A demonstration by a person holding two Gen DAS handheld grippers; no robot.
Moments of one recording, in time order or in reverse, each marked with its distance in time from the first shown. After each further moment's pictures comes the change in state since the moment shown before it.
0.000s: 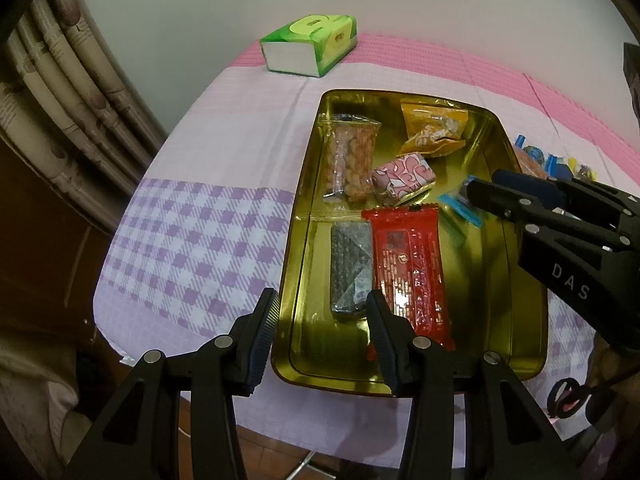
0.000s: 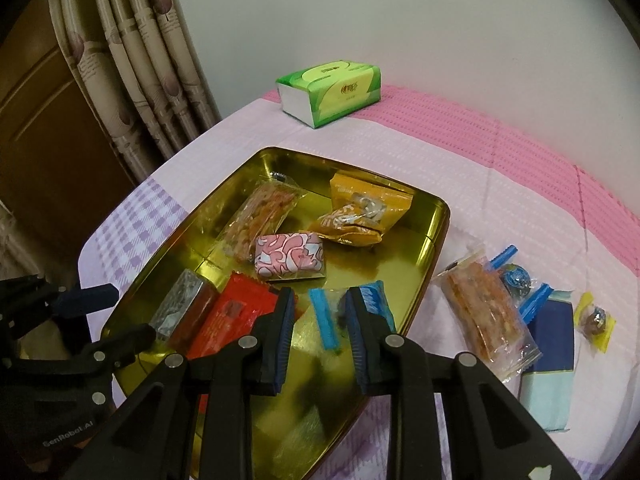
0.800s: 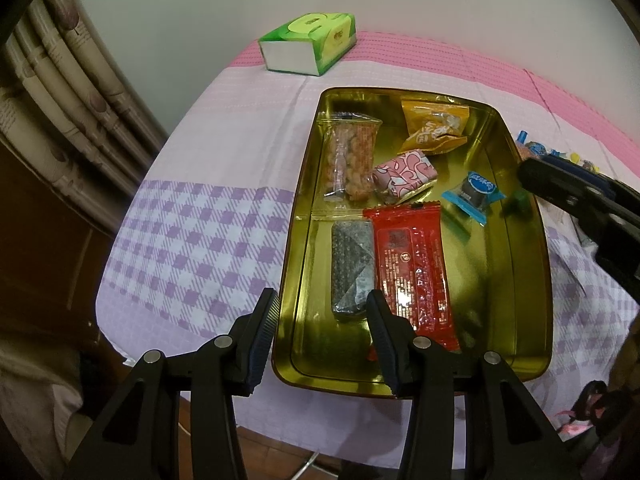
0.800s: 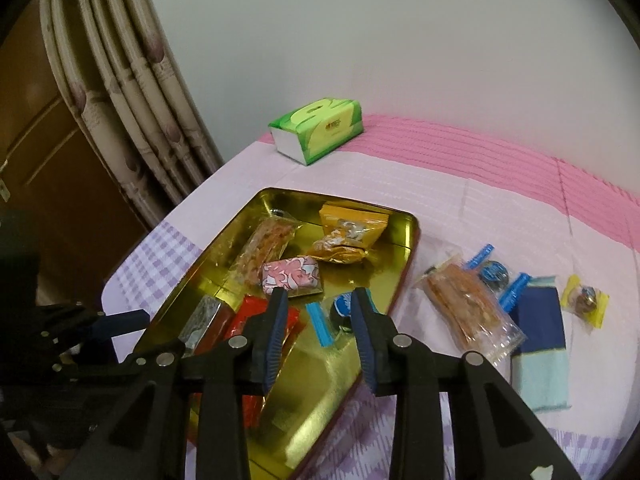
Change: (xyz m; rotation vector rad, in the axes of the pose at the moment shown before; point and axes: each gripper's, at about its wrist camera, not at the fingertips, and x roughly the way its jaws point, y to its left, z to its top) left arm 0.002 -0.001 0.000 0.014 0.001 0.009; right arm -0.045 -0.021 -0.013 0.125 -0.132 0.044
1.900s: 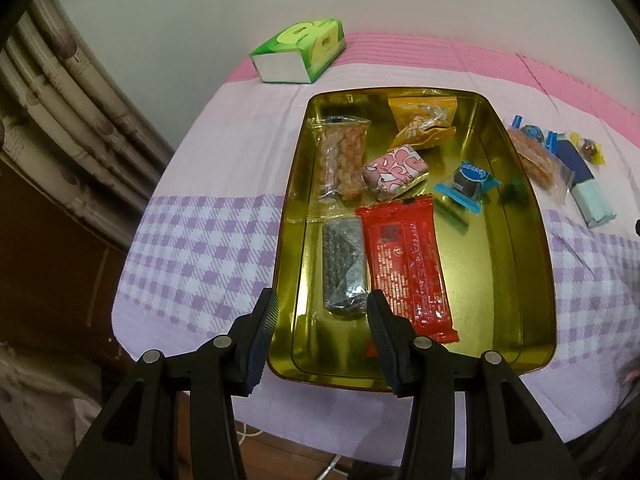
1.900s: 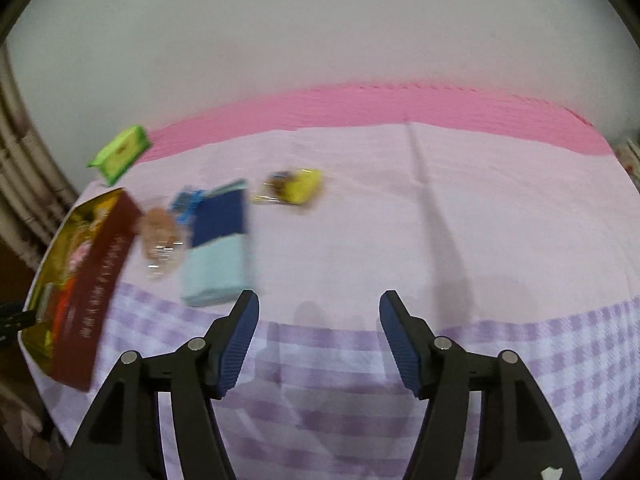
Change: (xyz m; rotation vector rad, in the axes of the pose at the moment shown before) left arm -0.008 -0.018 -0.003 0.078 -0.027 0.076; right arm -0.091 -0.197 -0.106 0.339 -0.011 -0.402
